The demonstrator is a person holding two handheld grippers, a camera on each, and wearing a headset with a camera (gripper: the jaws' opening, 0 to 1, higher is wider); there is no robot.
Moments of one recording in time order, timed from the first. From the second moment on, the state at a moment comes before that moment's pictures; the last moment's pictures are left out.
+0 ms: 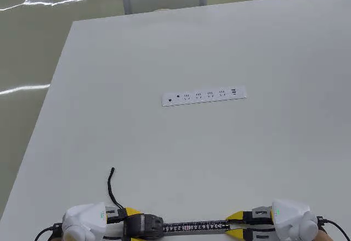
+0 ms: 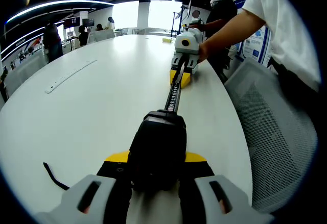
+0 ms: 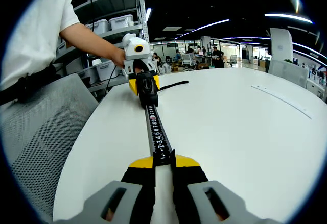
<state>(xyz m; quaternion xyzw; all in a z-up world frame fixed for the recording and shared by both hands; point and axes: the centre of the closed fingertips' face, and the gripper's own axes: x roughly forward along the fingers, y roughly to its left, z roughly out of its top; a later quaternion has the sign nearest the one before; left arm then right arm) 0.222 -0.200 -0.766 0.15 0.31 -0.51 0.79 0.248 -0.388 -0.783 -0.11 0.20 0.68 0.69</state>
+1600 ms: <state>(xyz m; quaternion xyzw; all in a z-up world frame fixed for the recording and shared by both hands) 0.222 -0.199 -0.767 0.15 0.31 -0.51 0.79 0.255 -0.439 -0.781 -0.10 0.21 0.67 0.71</state>
